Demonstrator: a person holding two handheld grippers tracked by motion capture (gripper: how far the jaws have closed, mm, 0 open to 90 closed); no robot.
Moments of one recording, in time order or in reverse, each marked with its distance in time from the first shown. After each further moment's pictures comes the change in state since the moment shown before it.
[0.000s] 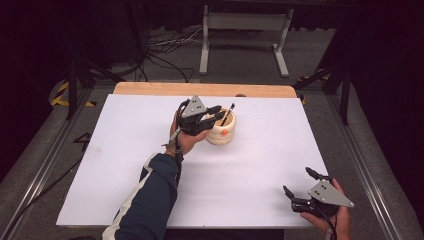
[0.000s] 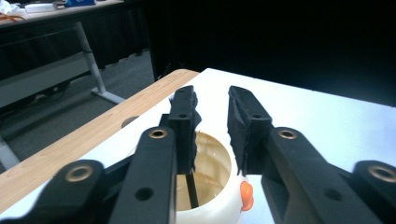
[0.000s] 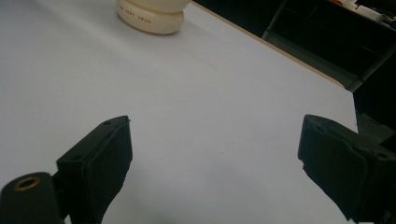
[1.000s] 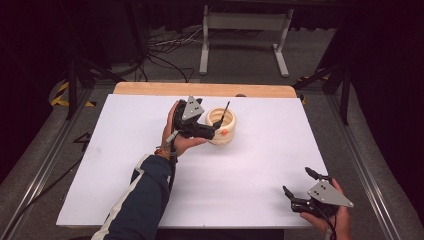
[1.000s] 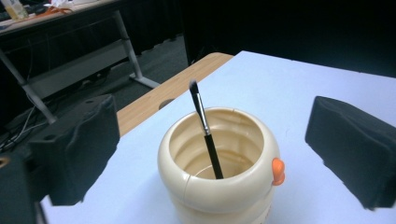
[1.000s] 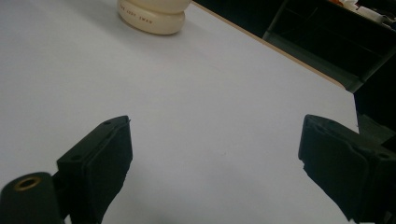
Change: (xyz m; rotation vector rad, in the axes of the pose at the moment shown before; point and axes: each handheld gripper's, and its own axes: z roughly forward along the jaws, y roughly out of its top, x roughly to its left) left arm -0.003 0.000 -0.016 0.064 0.140 0.031; right arm 0.001 0.000 0.001 0.000 0.001 -0.002
